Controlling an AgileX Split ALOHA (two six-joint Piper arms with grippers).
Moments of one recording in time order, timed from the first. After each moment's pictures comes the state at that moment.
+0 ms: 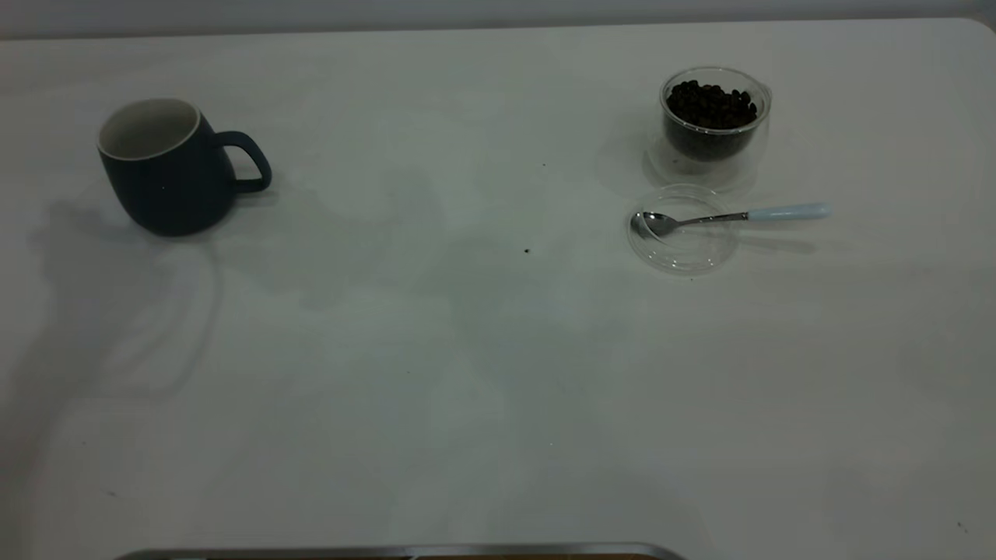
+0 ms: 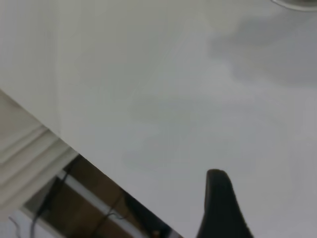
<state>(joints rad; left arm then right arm) -0.11 1.94 -1.24 0.59 0.63 0.46 0.08 -0.01 -0.48 0.00 1.13 -0.03</state>
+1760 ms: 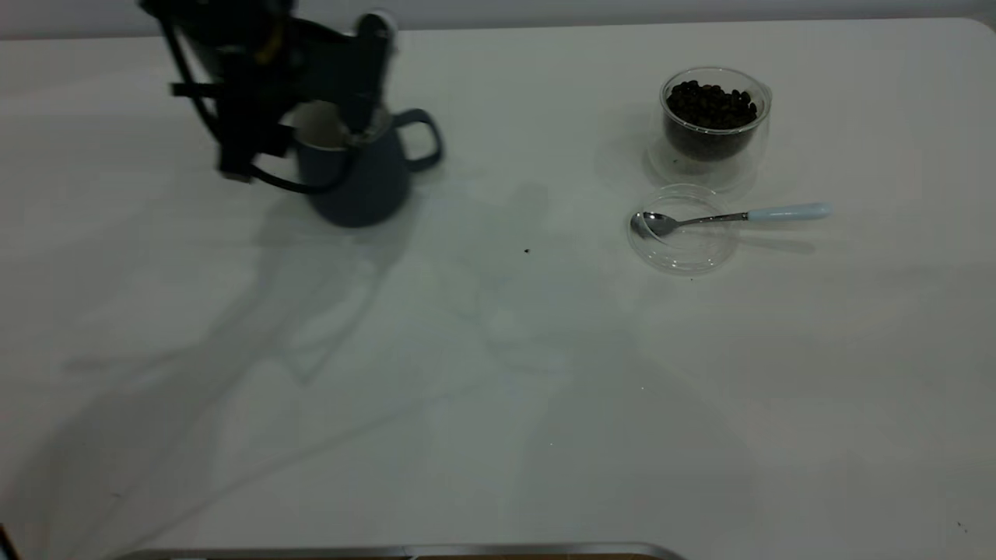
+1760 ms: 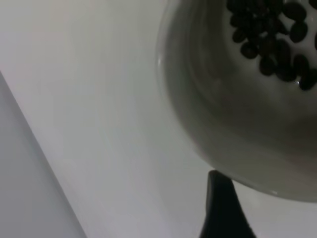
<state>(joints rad) -0.43 2.30 -1.32 1.02 0.22 0.40 0.08 -0.01 -0.48 0.00 1.13 -0.03</state>
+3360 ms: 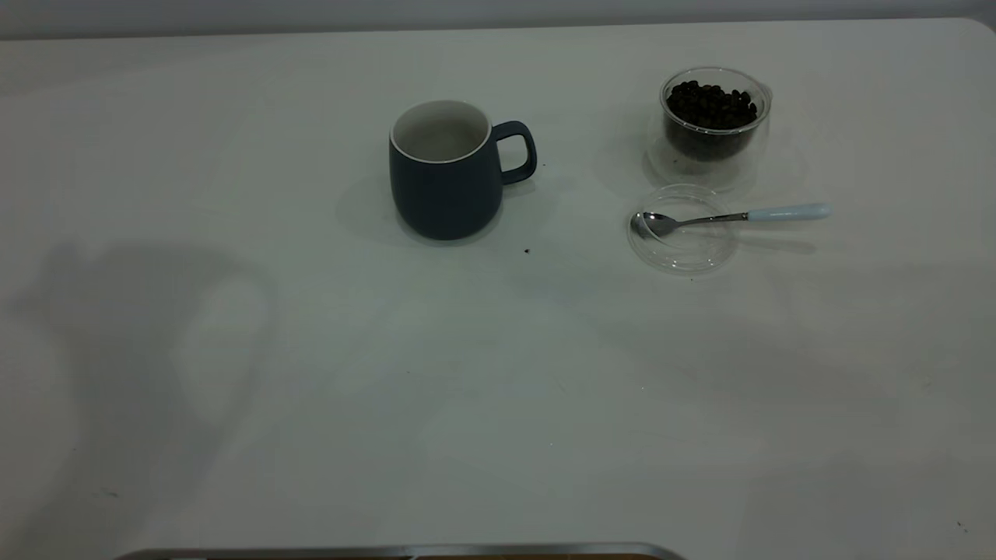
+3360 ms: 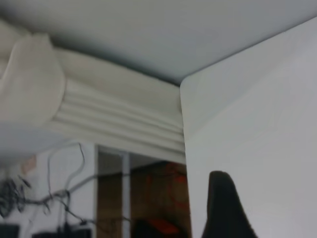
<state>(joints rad) -0.52 1.38 -1.32 0.92 1.04 -0.38 0.08 -0.01 -0.48 0.00 1.13 -0.03</state>
